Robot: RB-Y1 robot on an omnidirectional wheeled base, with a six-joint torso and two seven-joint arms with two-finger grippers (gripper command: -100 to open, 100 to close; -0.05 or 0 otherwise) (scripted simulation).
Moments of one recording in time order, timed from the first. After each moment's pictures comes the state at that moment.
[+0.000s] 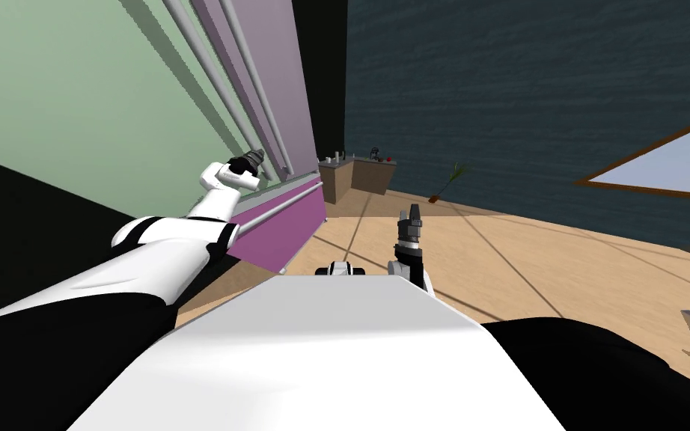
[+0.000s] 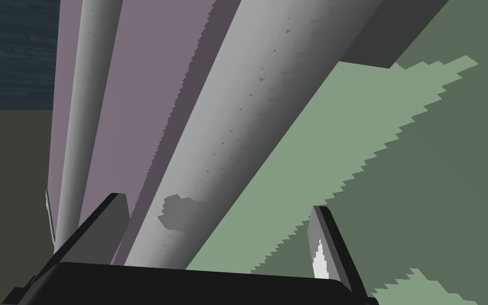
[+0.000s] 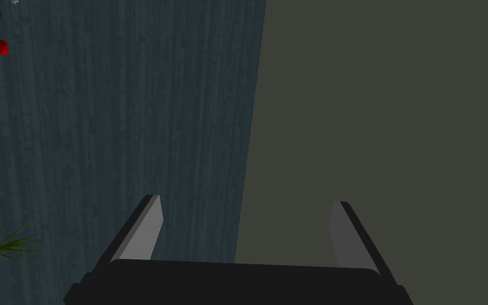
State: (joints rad) left arm -0.90 0.87 -0.05 -0.89 -0.03 0.21 -0.43; right arm 0.50 0.00 -0.05 -2.22 0.03 -0.49 0.14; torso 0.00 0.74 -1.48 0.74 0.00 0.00
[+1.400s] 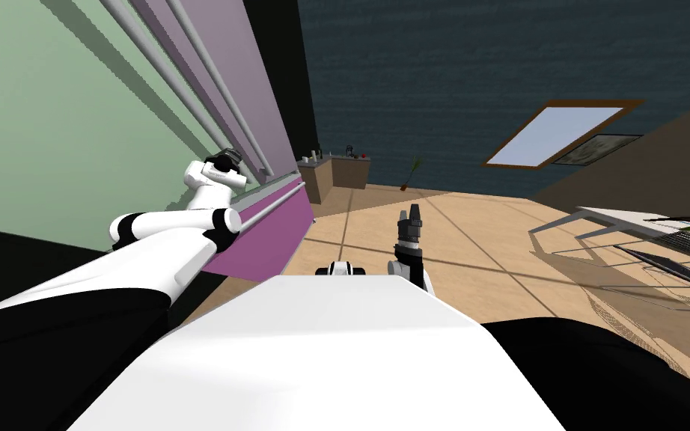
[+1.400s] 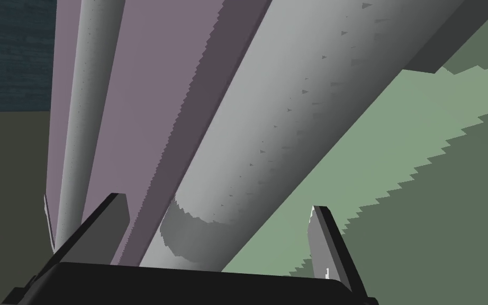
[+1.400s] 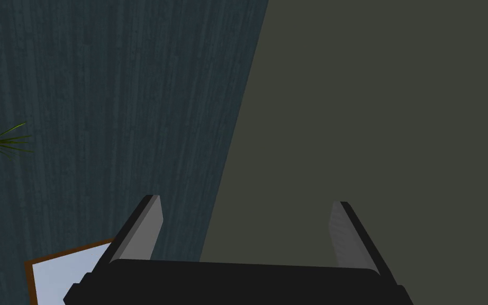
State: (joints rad) left arm -1.03 0.82 0.29 -0.59 -0.44 0.15 -0.44; right arm 0.50 0.00 -0.05 -2.22 0.03 -0.49 0.14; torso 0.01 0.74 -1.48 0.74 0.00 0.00
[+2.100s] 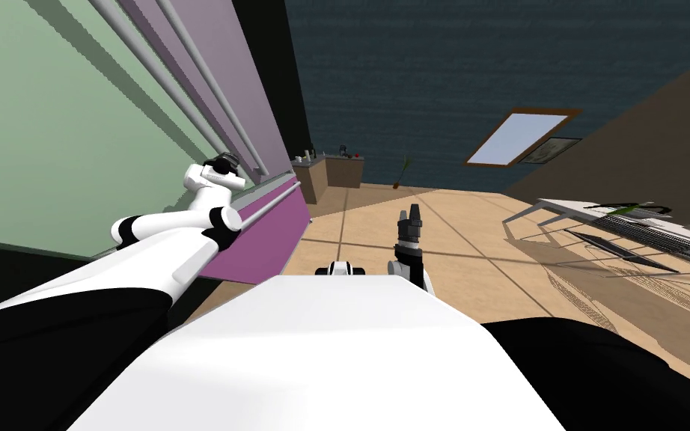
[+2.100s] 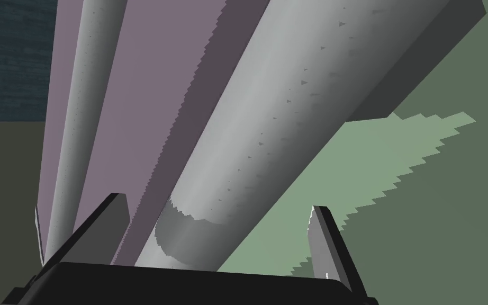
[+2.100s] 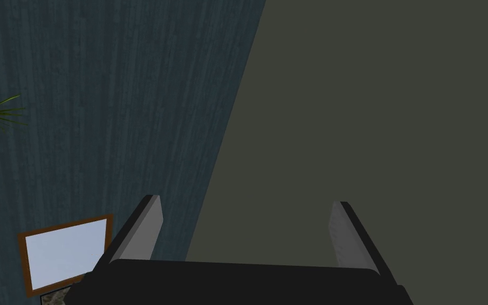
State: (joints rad) left arm -1.03 0.81 0.39 -0.54 -0.53 0.15 -0.44; right arm 0.50 0.00 -0.05 -2.22 0.03 -0.49 0.14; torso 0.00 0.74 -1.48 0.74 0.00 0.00
